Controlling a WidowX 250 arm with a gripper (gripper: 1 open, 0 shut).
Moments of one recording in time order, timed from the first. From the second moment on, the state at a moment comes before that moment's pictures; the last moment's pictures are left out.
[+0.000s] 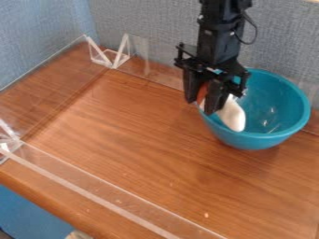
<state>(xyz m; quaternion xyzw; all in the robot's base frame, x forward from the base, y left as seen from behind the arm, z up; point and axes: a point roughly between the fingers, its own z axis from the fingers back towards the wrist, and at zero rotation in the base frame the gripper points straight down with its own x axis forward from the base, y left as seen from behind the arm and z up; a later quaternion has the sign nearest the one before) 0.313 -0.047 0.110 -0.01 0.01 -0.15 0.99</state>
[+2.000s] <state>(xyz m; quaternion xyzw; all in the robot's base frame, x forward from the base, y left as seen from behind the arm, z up) 0.315 -0.008 0.134 -0.01 -0.01 -0.17 0.99</state>
